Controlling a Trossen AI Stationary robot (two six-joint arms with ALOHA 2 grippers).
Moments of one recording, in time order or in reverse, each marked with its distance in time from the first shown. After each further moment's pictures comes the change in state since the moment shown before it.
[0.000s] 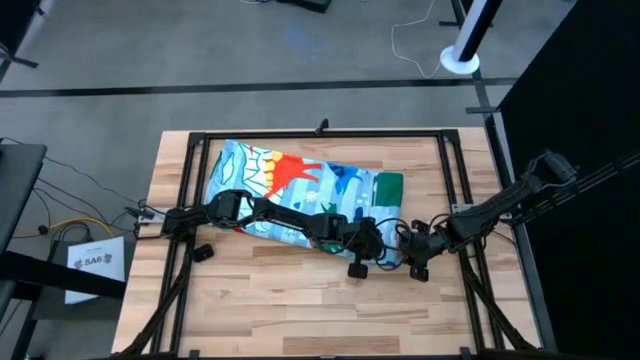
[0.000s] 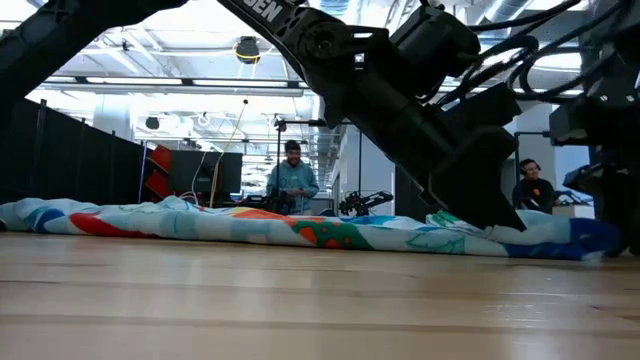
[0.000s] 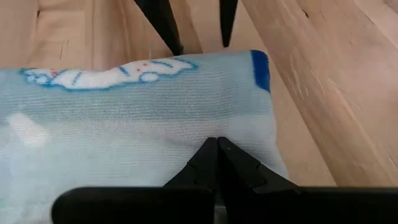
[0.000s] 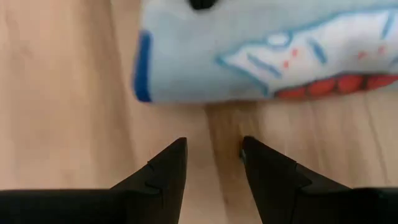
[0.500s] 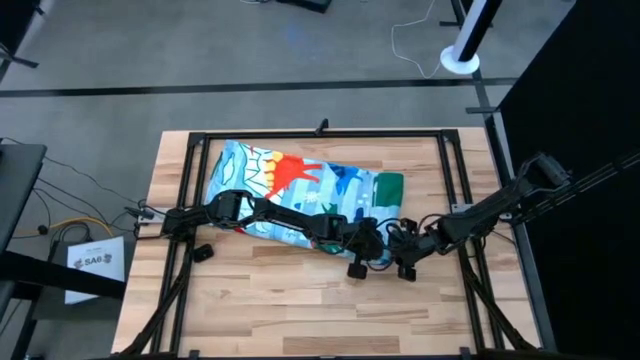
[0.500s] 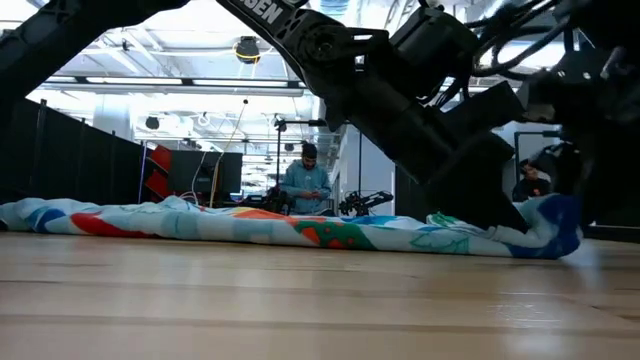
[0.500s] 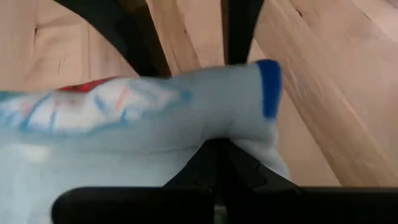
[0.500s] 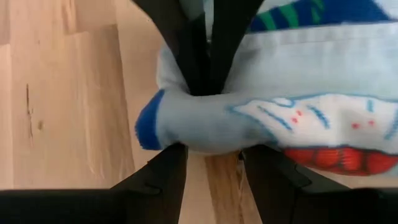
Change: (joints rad) left arm 0.002 0.003 -0.002 0.023 0.003 0.085; right arm -0.050 0.101 0.109 0.062 0.087 -0.078
